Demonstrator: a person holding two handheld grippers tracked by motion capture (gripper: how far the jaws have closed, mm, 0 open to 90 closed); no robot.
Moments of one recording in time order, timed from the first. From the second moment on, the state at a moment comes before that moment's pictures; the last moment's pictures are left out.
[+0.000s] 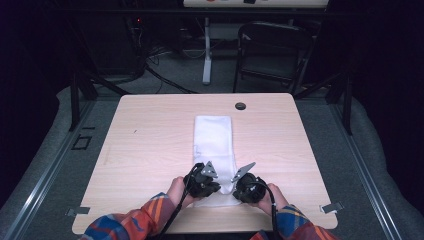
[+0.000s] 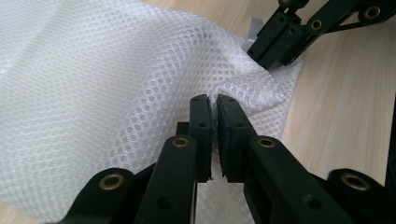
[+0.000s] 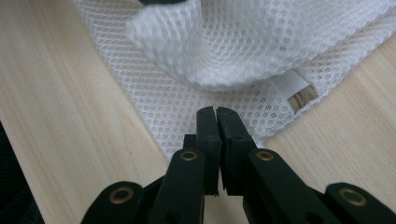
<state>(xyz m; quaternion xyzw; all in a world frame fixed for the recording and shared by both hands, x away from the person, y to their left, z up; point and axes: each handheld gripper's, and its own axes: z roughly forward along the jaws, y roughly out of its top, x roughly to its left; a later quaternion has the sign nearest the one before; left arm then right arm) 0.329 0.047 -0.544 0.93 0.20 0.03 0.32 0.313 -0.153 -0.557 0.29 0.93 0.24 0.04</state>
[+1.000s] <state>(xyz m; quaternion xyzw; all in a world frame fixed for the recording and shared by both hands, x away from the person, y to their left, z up) 0.322 0.102 -0.517 0.90 0.26 0.09 0.35 0.314 -0.152 -0.556 0.28 0.93 0.23 0.04</state>
